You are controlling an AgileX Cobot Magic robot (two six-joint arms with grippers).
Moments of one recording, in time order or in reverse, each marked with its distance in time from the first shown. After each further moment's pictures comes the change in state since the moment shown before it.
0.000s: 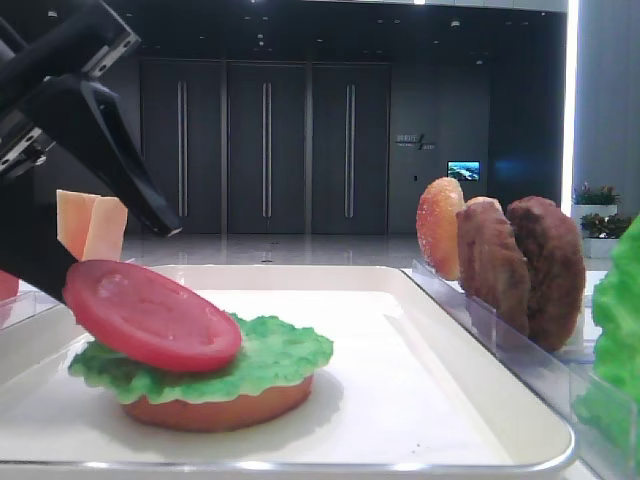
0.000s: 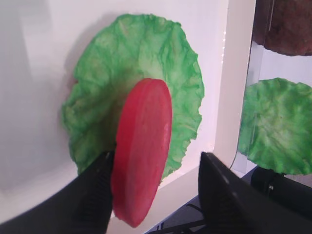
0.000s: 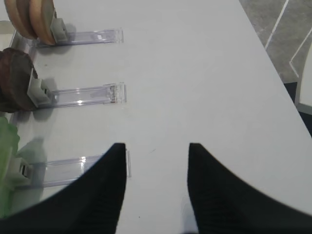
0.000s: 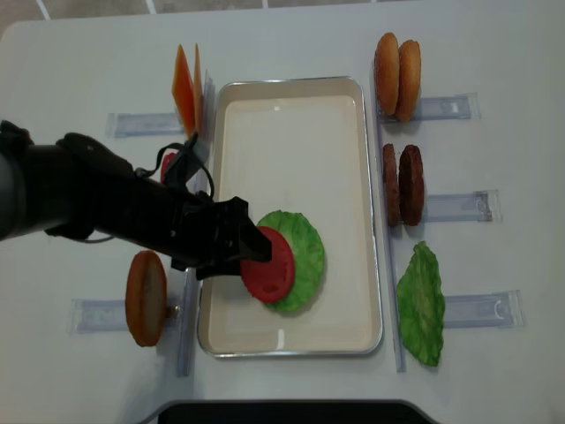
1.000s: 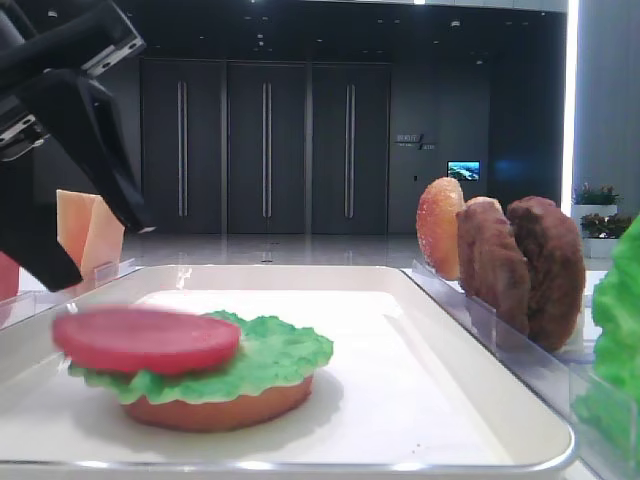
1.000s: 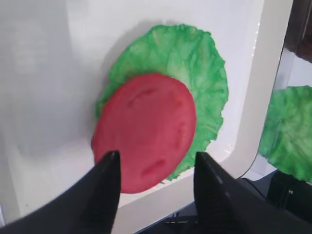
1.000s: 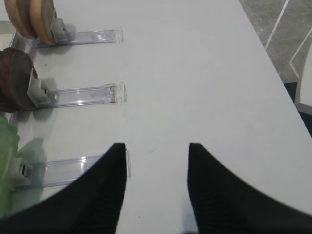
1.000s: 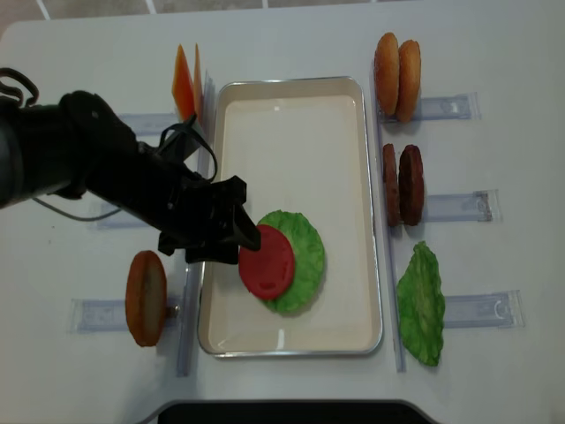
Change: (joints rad) left arm 0.000 0.000 -0.127 0.310 0.053 -0.349; right arm 0.000 0.000 0.000 0.000 0.000 0.000
